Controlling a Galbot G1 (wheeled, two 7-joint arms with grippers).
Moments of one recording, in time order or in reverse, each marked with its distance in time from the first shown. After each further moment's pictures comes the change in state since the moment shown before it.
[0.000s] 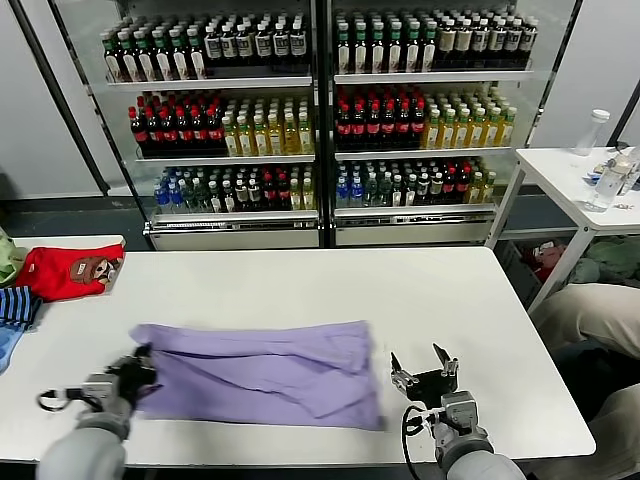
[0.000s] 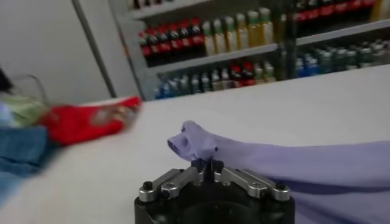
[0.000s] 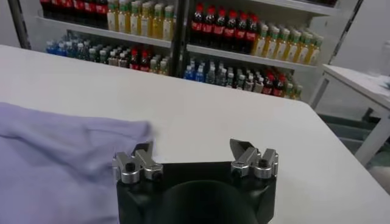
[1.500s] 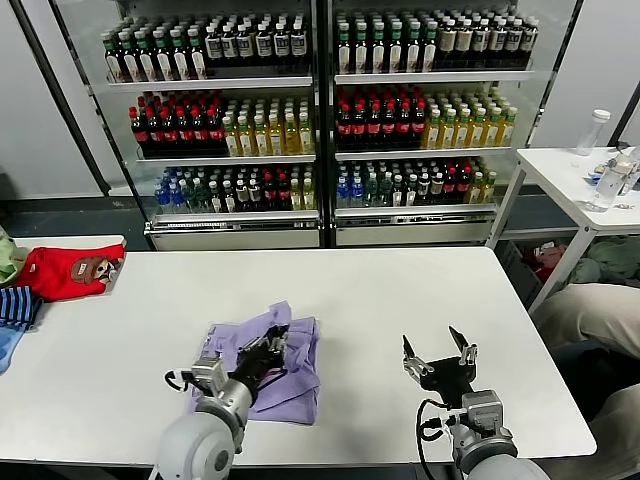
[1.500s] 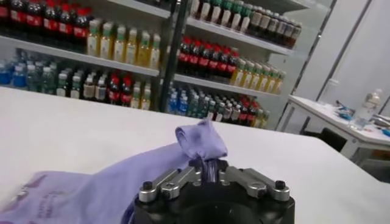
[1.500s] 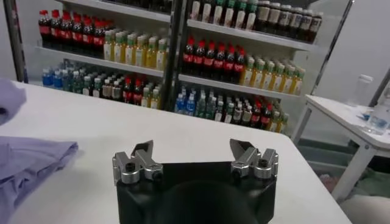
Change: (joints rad) left arm -0.165 -0.272 0.435 -0.078 -0.168 0.013 0.008; right arm -0.043 -0.016 0.064 0.124 -0.028 0.007 -0.008
